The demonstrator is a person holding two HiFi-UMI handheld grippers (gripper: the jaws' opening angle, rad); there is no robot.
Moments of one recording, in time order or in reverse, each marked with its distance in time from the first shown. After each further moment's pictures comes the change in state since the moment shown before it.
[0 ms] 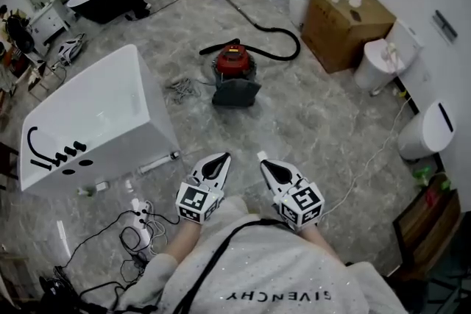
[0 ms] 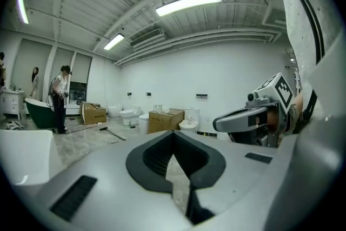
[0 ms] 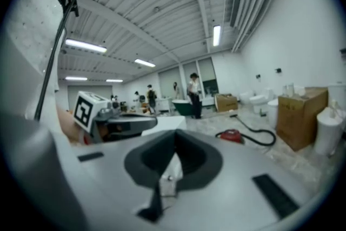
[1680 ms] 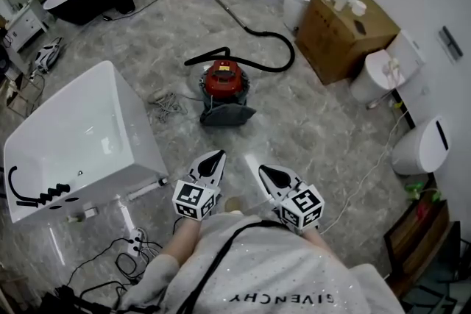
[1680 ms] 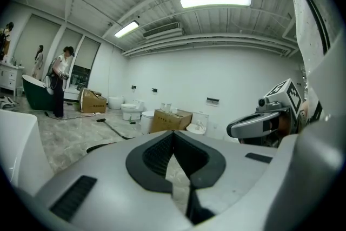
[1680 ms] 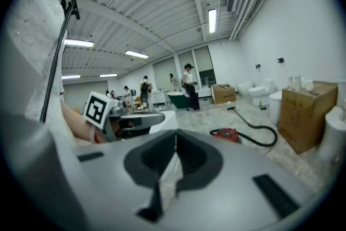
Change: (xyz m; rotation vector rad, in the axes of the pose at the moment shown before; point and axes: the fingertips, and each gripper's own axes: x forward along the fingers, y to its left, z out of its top) left arm 0.167 0.171 -0.009 -0.155 -0.001 -0.009; right arm 0.157 -0.136 0.028 0.034 0.106 -0.009
